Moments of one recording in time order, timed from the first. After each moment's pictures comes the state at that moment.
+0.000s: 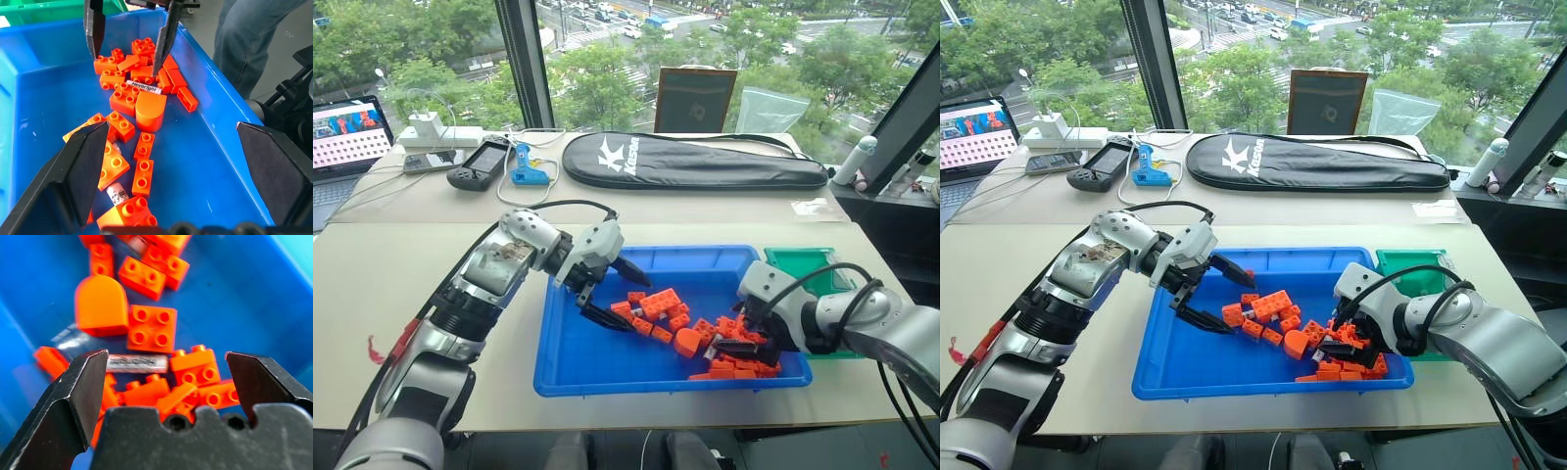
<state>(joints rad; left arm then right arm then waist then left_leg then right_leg) -0.84 0.59 -0.35 0.05 -0.32 0.44 -1.56 -0.39 -1.09 0.17 -0.63 0.60 1.19 0.64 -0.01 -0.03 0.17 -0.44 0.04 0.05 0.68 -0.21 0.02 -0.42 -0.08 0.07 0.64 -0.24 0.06</state>
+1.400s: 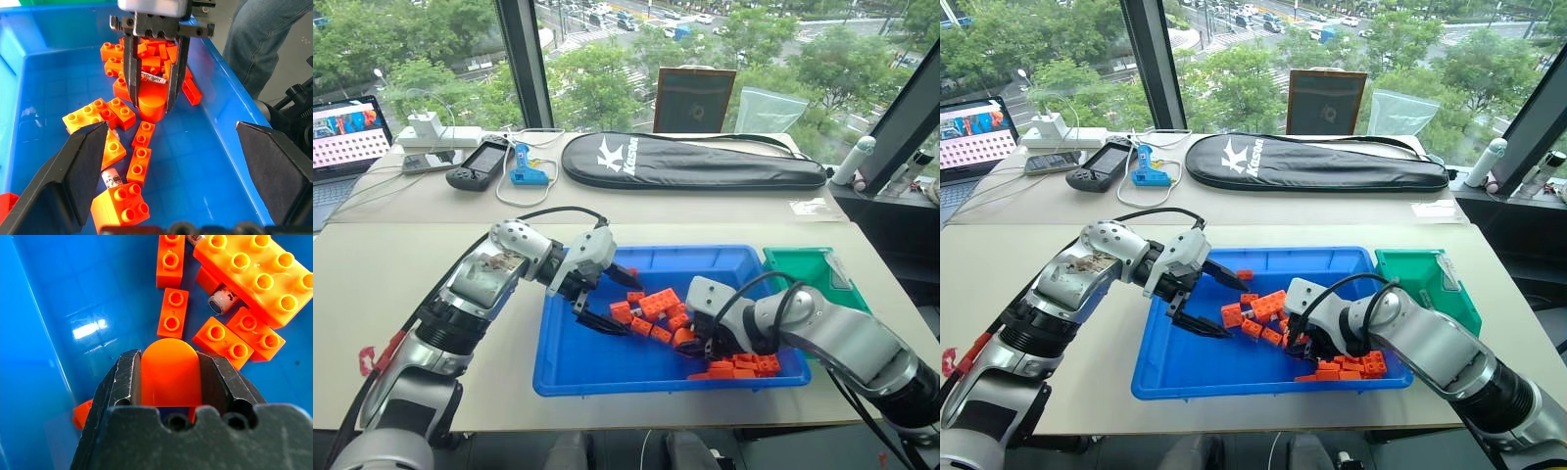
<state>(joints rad) -0.78 0.64 -0.33 -0.03 -0.34 0.51 -1.50 -0.61 -0.91 0.36 -0.58 0.49 1.15 0.78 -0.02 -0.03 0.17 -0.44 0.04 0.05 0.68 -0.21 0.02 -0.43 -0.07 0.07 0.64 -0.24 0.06</state>
